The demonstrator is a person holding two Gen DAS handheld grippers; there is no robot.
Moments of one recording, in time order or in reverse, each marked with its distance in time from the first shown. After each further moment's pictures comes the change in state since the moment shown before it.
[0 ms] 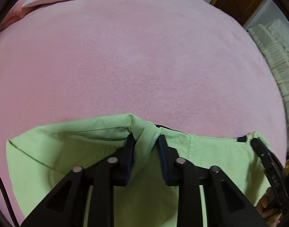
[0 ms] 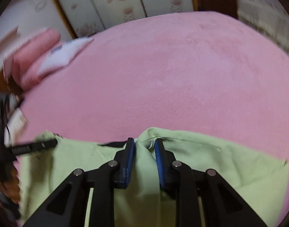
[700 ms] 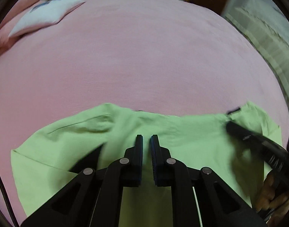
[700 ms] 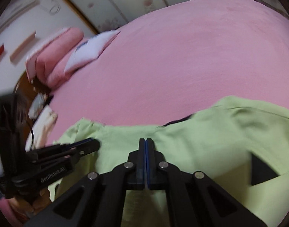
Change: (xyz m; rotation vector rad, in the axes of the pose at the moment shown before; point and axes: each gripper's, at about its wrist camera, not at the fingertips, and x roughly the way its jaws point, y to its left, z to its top) left arm -0.002 -0.021 -0.024 0.169 -0.082 -0.022; right arm 0.005 -0.001 -0.015 0.086 0.023 0.201
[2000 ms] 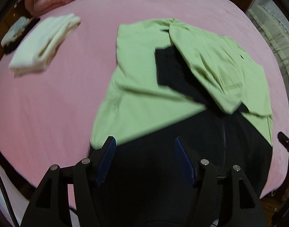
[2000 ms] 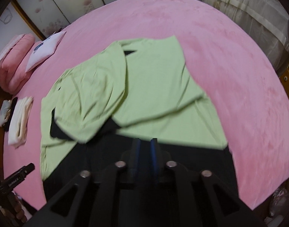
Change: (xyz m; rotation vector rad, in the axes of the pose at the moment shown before) left arm -0.250 0.035 -0.266 -0.142 0.169 0.167; right arm -0.261 0.061 -0.195 0.206 0.141 -0.359
